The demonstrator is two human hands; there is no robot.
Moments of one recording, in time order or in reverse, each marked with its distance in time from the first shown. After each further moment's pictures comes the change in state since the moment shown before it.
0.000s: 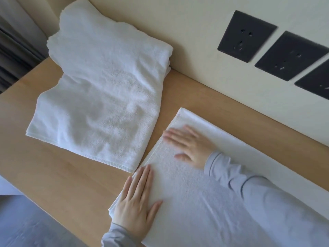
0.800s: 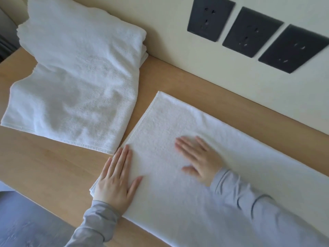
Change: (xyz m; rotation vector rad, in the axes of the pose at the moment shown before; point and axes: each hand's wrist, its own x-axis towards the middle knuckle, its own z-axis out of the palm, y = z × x) left_hand -0.003 0.006 -0.002 0.117 -0.017 -0.040; right_hand -0.125 -0.047 0.006 0.018 -0.041 0.241
